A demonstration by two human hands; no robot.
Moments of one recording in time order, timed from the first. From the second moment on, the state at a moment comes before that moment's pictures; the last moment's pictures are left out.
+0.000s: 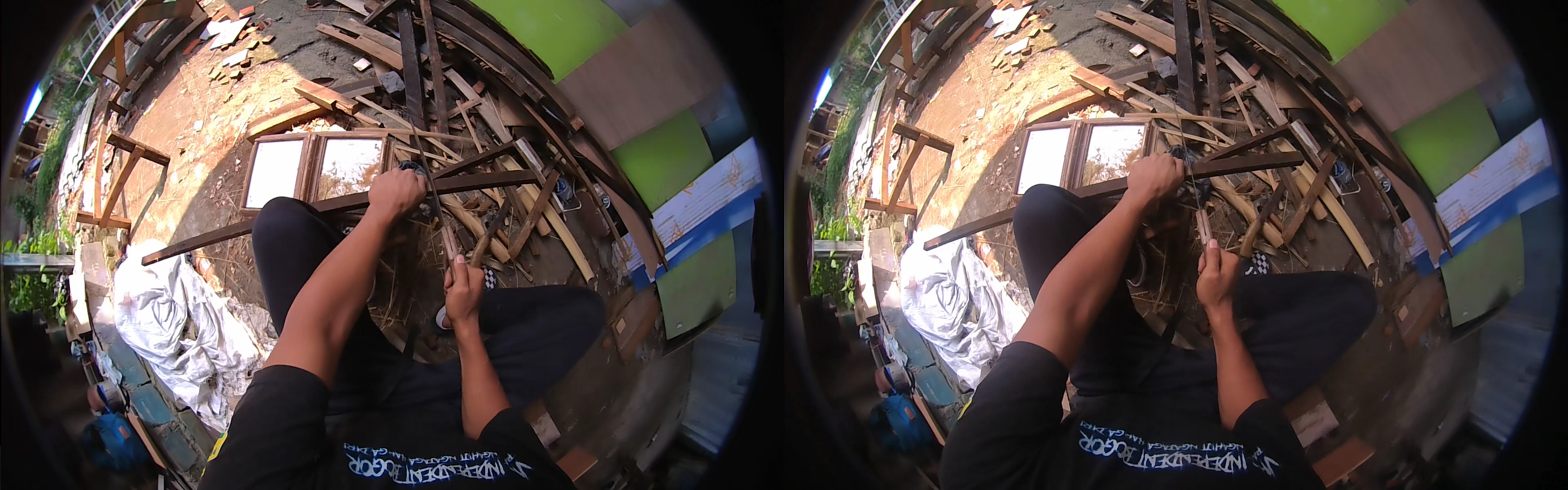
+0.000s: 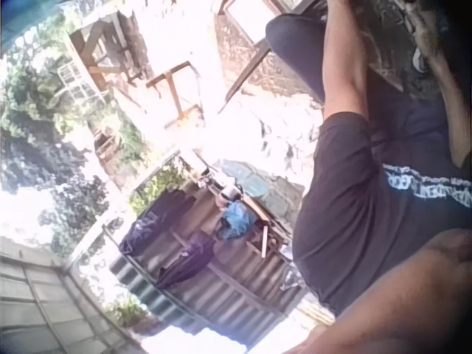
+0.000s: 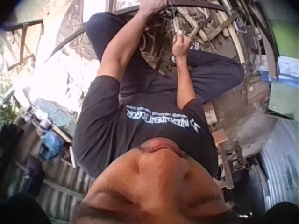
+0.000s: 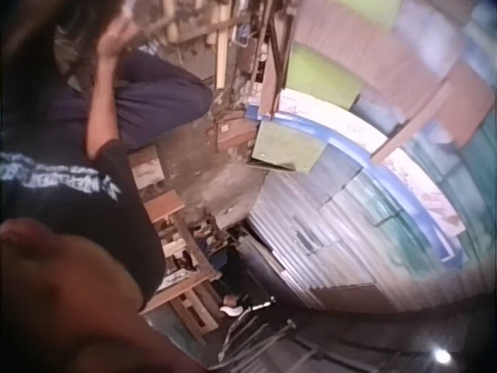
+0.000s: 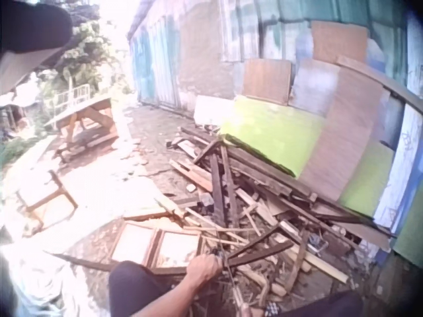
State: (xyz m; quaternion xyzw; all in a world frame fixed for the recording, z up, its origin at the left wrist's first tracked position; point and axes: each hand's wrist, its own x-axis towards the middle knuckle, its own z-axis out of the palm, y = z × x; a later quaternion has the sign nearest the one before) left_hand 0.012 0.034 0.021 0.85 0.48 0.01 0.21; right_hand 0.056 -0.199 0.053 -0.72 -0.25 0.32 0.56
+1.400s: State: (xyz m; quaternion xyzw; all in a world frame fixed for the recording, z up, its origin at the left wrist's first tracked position) left_hand 0.011 0.034 0.022 0.85 0.48 0.03 0.20; right_hand 0.054 -0.214 0.064 -0.73 -0.26 0.33 0.53
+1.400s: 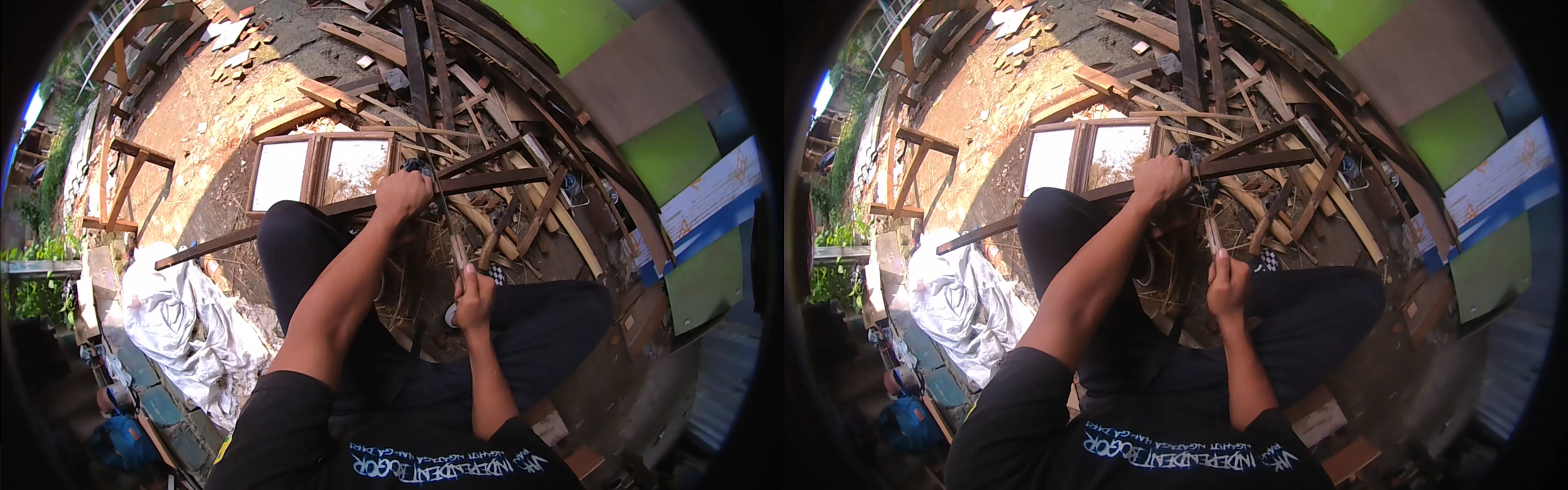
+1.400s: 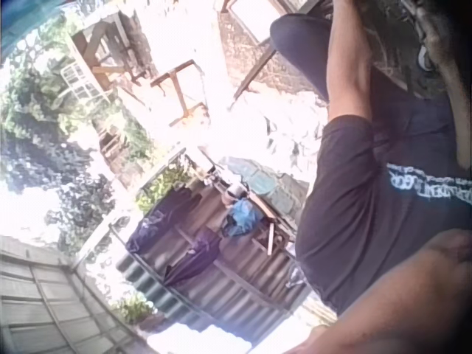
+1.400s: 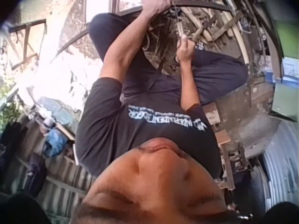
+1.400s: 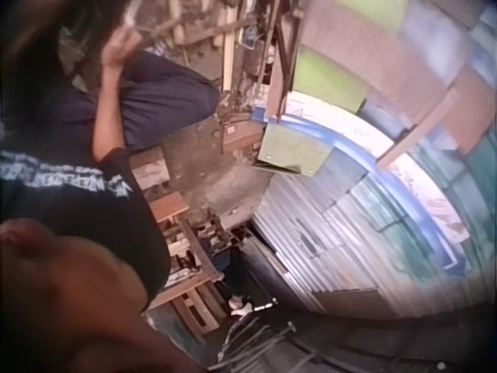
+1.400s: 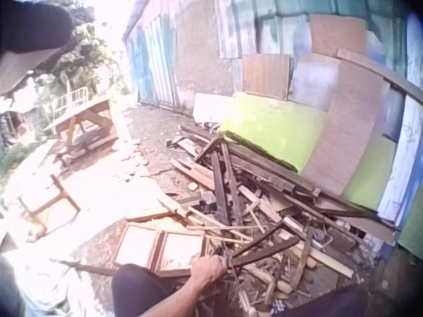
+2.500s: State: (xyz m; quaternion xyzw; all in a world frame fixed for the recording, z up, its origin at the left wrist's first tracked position) left_hand 0.005 0.038 0.027 0.83 0.51 -0.01 0.23; right_hand 0.071 -0.205 0.021 -0.60 -0.20 0.49 0.60
